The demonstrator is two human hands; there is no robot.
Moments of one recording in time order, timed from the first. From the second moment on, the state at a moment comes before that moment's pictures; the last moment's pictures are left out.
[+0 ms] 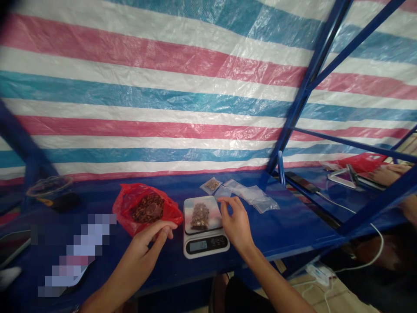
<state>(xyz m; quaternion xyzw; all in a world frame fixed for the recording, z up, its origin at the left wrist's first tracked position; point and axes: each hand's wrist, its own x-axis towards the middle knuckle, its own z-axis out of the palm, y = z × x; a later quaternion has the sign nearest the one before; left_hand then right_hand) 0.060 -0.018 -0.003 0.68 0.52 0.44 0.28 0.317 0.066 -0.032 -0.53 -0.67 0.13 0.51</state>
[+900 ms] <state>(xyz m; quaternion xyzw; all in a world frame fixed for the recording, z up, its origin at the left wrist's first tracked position) 0.079 -0.028 0.001 0.68 0.49 0.46 0.31 0.288 0.089 -0.024 -0.58 -0.72 0.11 0.37</state>
